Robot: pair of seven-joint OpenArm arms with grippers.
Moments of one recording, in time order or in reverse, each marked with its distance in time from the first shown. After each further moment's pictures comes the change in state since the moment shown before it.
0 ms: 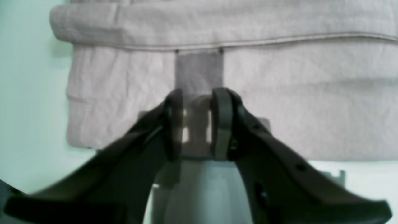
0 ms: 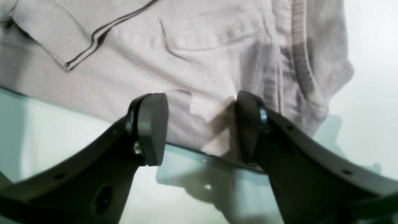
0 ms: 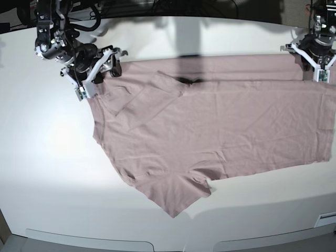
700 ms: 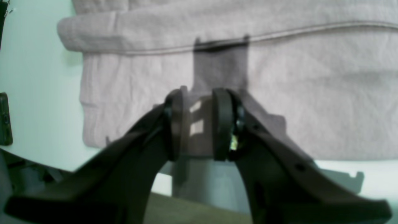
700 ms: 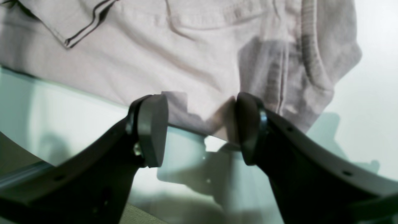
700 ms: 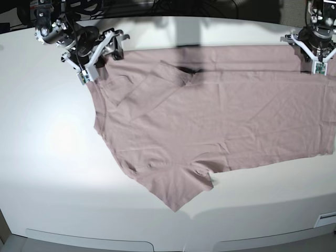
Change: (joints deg) left arm 3.8 0.3 0.1 4.9 3.7 1.6 4.1; right arm -7.2 0.0 0.0 5.7 -0.2 0.2 -0.9
